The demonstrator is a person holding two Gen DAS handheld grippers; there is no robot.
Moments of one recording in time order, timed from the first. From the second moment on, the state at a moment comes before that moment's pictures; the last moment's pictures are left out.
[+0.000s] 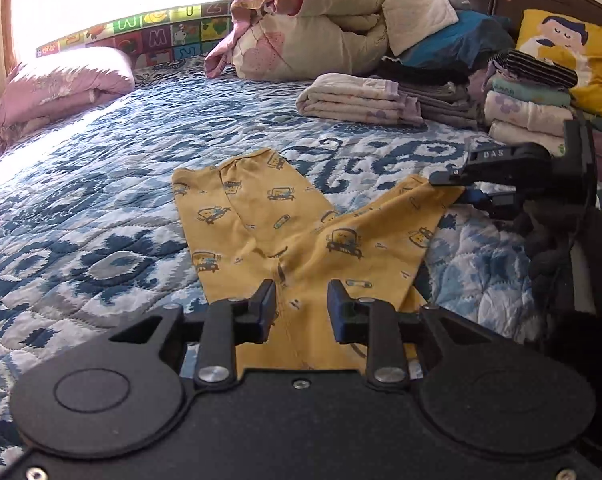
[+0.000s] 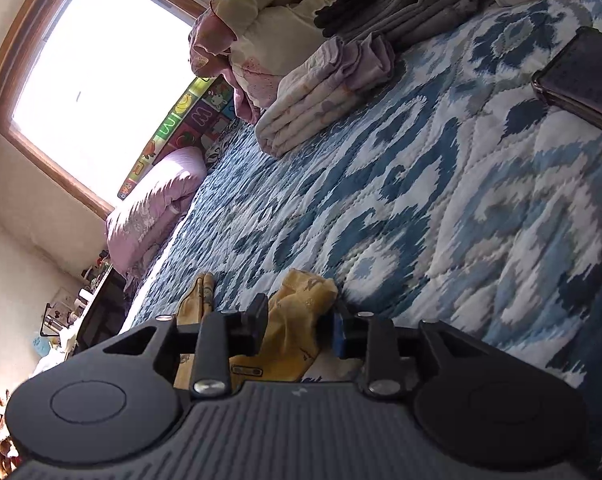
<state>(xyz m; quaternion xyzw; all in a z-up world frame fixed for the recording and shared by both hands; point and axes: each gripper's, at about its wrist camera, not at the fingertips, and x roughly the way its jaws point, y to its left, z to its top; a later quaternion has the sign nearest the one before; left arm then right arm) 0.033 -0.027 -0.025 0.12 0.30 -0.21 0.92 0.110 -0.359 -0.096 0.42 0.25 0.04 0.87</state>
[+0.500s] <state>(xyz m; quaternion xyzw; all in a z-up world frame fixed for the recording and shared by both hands) -0.001 -0.038 -0.072 0.28 0.27 -0.23 0.89 0.121 -0.354 -0.037 0.46 0.26 0.05 0.85</state>
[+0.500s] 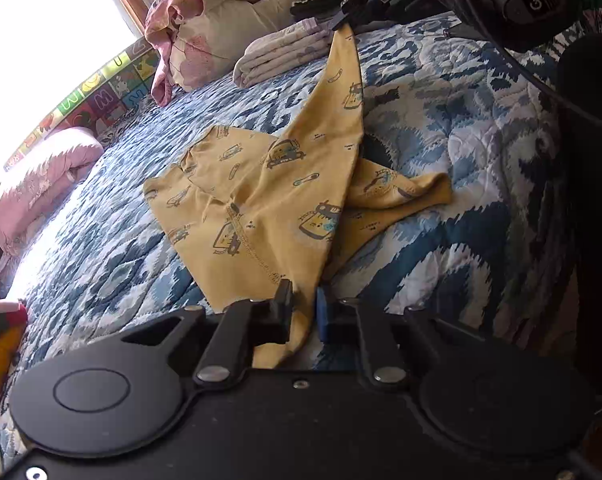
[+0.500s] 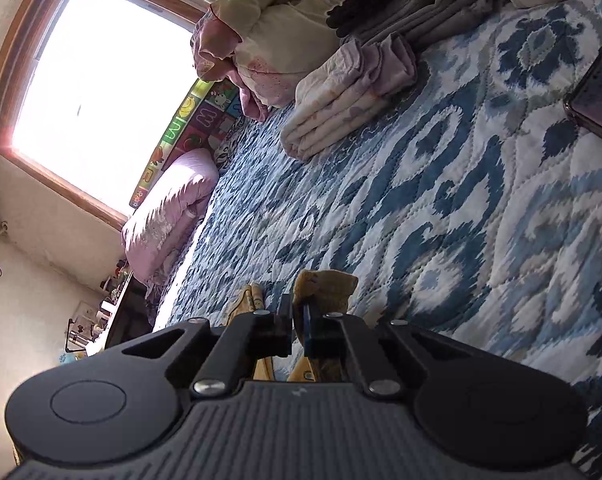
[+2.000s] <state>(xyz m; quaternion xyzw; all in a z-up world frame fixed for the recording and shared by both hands) 0.054 0.072 -0.063 -0.18 0.39 -0.26 0.86 0.285 -0.127 0.042 0.14 0.33 0.14 0.92</state>
